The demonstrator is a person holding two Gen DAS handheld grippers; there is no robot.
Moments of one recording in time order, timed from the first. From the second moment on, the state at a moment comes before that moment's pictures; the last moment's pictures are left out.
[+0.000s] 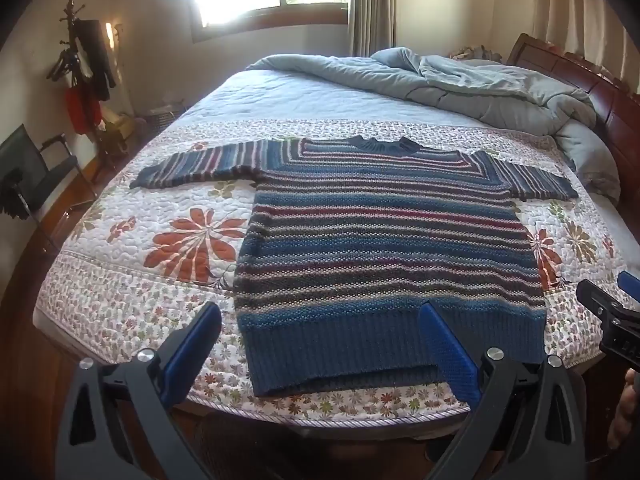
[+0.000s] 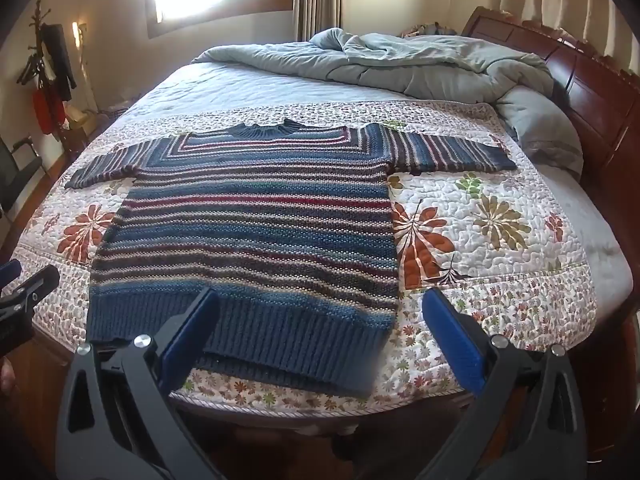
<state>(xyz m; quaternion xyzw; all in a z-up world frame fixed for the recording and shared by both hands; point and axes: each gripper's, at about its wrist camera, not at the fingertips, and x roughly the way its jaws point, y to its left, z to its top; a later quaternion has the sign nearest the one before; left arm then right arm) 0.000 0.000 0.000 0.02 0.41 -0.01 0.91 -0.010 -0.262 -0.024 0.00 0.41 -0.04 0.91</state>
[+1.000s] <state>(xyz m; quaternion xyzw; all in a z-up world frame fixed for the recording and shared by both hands) 0.001 0.009 0.008 0.01 0.40 0.01 0.91 -0.009 -0.261 -0.017 0.00 0.41 -0.04 0.91</state>
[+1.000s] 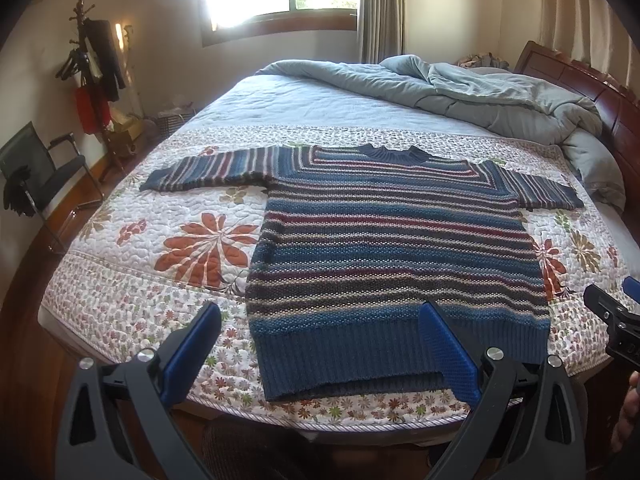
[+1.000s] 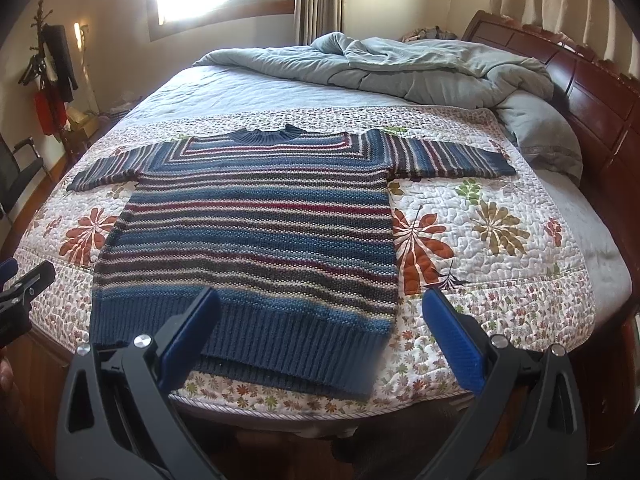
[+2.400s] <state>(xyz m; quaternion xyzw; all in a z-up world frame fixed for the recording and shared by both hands) 0.000 0.009 0.005 0.01 0.40 0.01 0.91 -0.009 -0.260 -0.022 0.00 0.41 -0.04 0.91</state>
